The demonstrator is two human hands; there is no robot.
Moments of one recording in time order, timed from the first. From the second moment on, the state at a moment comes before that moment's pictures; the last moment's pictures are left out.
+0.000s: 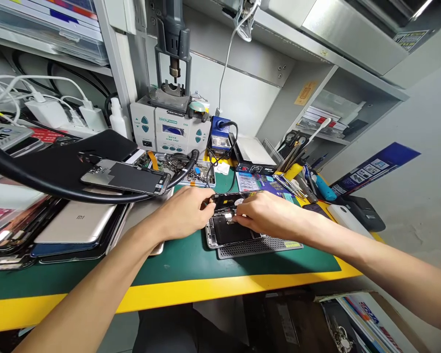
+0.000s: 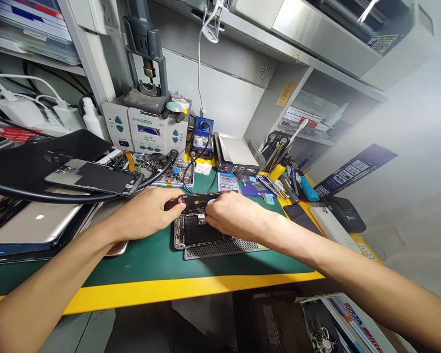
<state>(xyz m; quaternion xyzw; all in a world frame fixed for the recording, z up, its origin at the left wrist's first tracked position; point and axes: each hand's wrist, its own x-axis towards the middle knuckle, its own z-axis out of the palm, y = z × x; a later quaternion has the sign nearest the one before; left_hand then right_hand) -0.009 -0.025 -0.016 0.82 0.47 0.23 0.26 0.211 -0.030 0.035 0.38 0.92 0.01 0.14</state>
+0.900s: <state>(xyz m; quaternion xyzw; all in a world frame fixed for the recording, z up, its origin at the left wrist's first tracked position) -0.010 -0.026 -0.019 0.81 0.46 0.25 0.27 0.217 -0.036 0.028 0.38 0.92 0.03 0.12</state>
